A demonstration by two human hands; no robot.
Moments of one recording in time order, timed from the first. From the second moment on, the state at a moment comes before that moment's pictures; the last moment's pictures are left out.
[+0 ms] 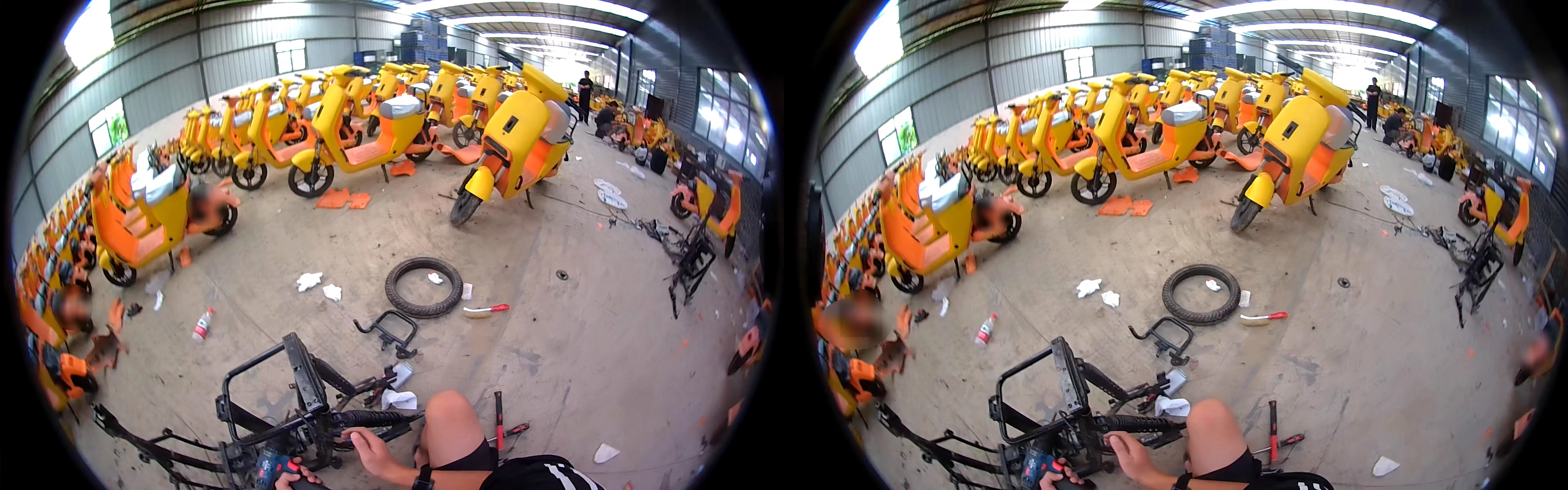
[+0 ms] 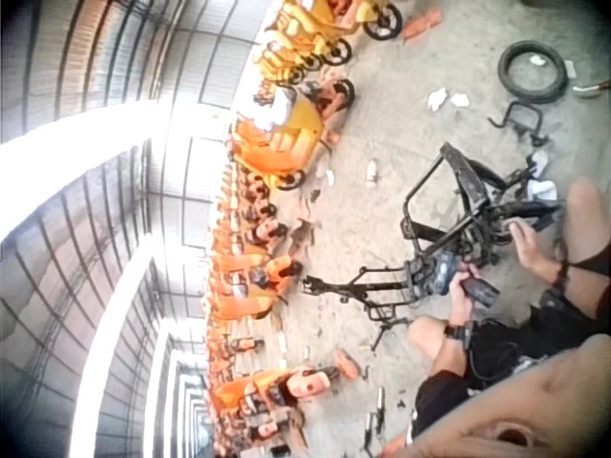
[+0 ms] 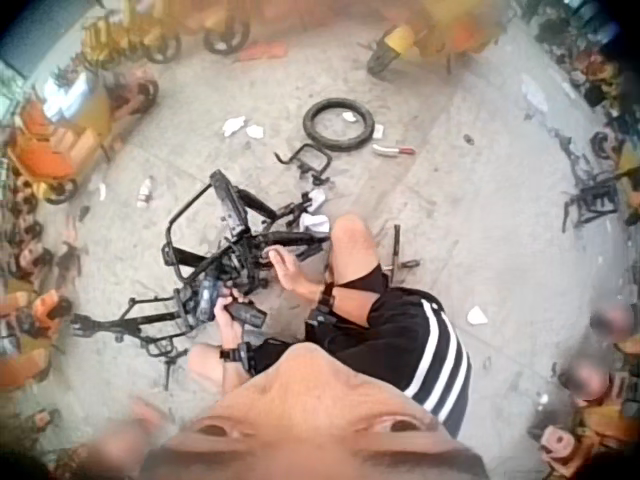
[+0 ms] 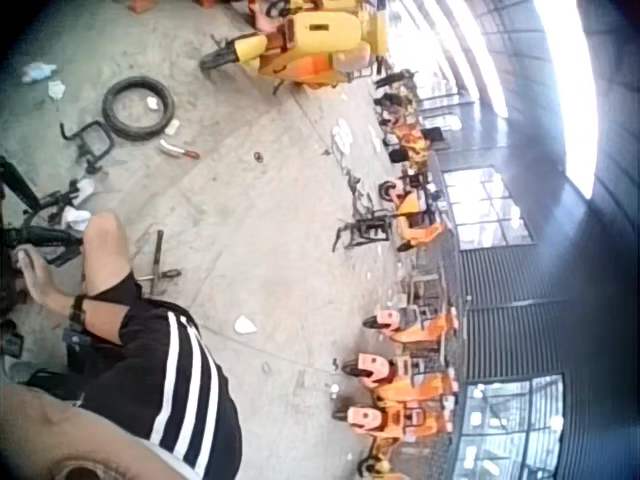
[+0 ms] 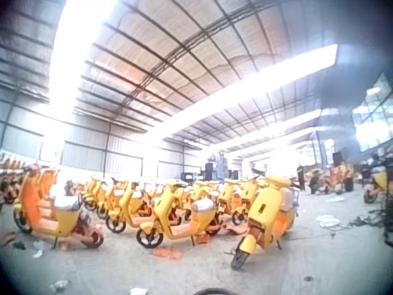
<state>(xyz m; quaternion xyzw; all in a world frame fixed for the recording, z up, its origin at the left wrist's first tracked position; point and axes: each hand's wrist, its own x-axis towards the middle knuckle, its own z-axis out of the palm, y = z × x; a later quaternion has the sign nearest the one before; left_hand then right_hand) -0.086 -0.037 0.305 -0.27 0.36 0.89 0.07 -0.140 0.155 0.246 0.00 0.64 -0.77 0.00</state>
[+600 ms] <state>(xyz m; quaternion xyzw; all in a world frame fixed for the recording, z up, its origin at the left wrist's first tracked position) -0.098 -0.028 0.333 -0.24 0.38 0.89 0.10 -0.259 0.186 0.276 0.22 0.53 -0.82 -0.03</state>
